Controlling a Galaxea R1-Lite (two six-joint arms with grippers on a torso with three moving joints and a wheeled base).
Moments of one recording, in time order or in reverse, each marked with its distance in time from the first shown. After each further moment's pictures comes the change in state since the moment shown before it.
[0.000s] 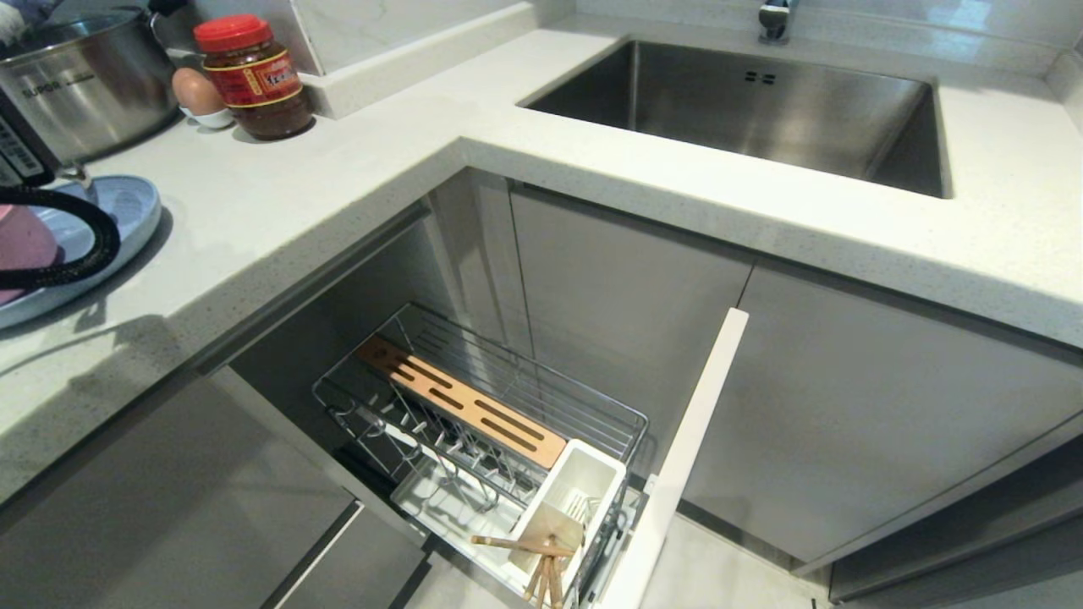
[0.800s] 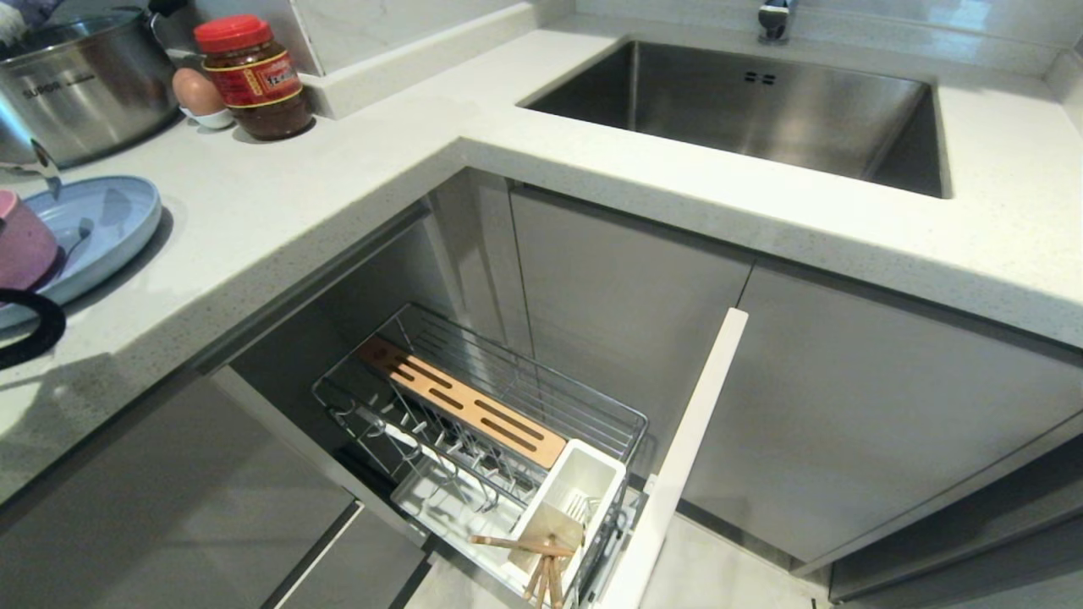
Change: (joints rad) left arm 0.216 -0.093 0.301 -0.353 -0.312 0.049; right arm 0.000 0.000 0.000 0.000 0.000 0.000
